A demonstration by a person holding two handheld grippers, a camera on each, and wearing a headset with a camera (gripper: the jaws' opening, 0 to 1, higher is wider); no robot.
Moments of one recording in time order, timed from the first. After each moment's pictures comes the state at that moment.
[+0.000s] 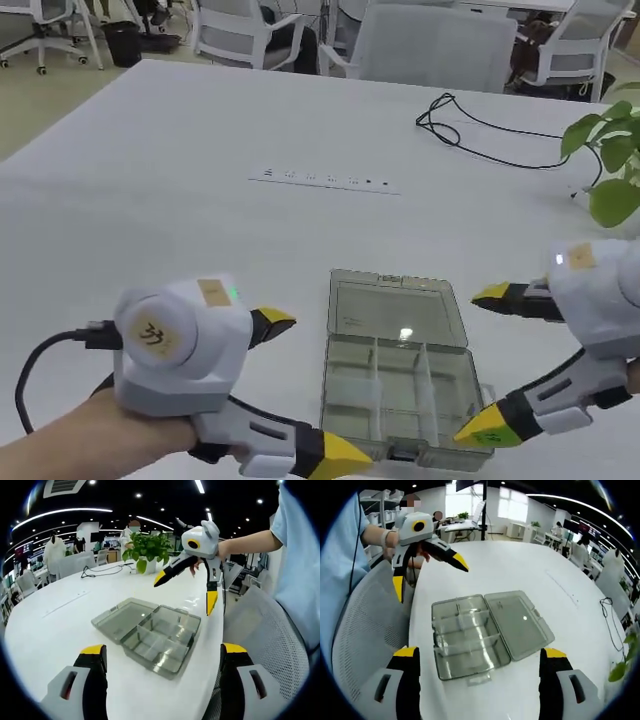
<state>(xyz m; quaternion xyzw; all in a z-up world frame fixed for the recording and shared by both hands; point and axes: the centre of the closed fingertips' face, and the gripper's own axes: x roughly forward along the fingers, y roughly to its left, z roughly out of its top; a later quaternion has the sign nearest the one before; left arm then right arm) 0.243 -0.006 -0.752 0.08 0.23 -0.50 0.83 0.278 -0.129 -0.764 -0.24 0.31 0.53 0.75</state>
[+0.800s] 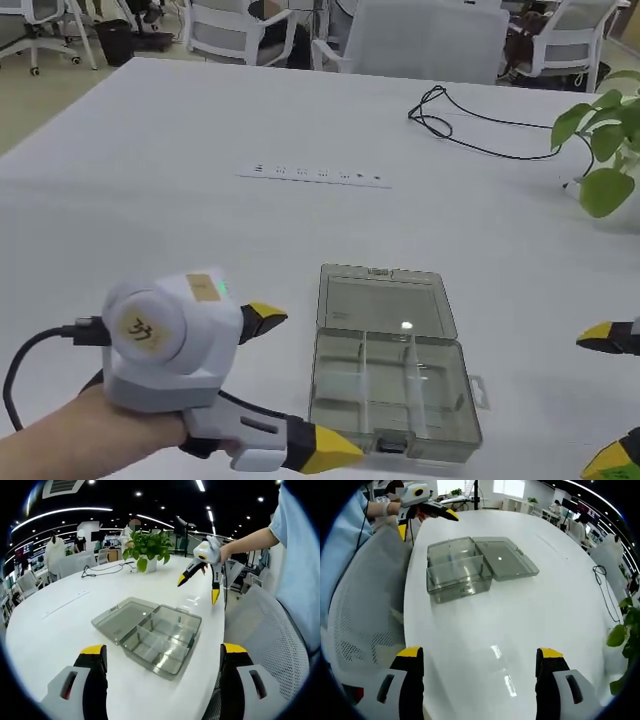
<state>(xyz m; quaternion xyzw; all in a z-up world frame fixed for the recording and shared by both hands) 0.245 -0.009 -0.751 0.09 0.23 -0.49 0.84 0.263 -0.241 -0.806 -0.31 0.40 0.50 0.70</state>
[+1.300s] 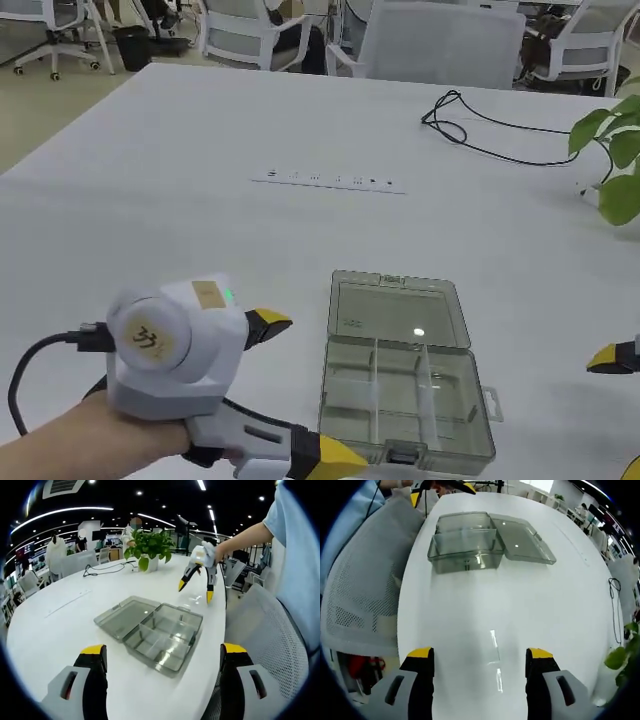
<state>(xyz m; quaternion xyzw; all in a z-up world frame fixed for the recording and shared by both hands) 0.244 -0.002 -0.752 0.10 0.23 -0.48 0.84 0.266 -0.260 -0.832 -0.40 0.41 0.54 0.61</state>
